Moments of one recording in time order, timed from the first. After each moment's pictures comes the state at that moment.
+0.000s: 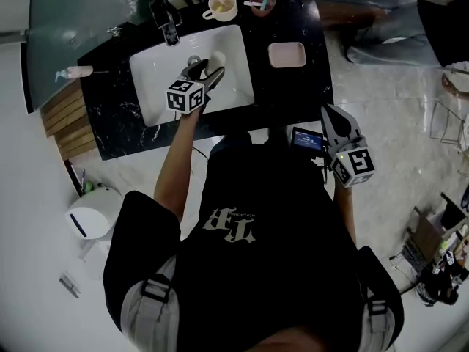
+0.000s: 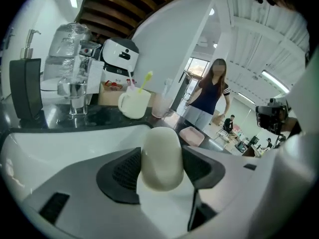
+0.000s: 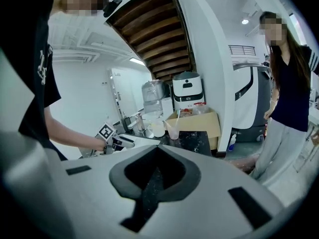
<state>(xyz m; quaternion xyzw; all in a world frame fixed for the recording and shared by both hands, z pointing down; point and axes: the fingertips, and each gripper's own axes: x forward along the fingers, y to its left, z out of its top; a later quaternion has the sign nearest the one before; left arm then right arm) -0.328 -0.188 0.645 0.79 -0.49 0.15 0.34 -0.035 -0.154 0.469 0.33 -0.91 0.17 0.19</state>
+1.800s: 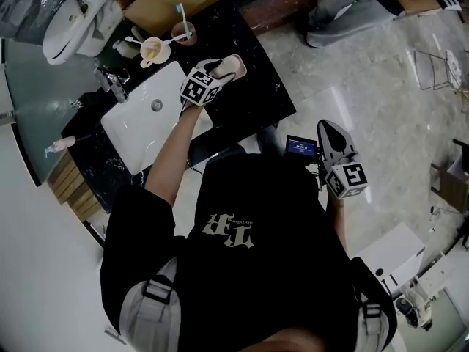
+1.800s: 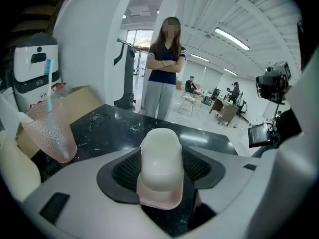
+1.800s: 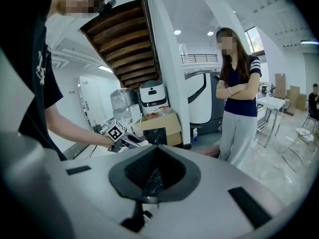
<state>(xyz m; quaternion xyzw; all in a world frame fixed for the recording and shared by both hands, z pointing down) -0.096 -0.286 0.659 0.89 -0.25 0.33 0.20 0.132 -0.118 0.466 0.50 -0.83 0.20 0.15</state>
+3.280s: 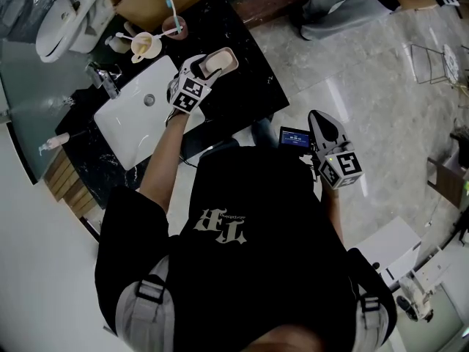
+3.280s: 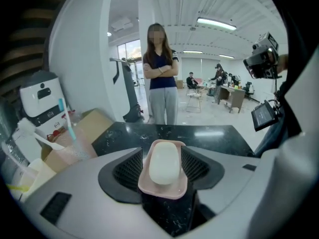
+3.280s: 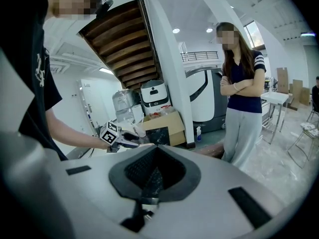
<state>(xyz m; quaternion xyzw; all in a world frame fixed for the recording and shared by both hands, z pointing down) -0.110 -0.276 0.640 0.89 -0.29 0.34 0.07 0.132 -0.122 0.473 0.49 -0.83 0.22 0.14</state>
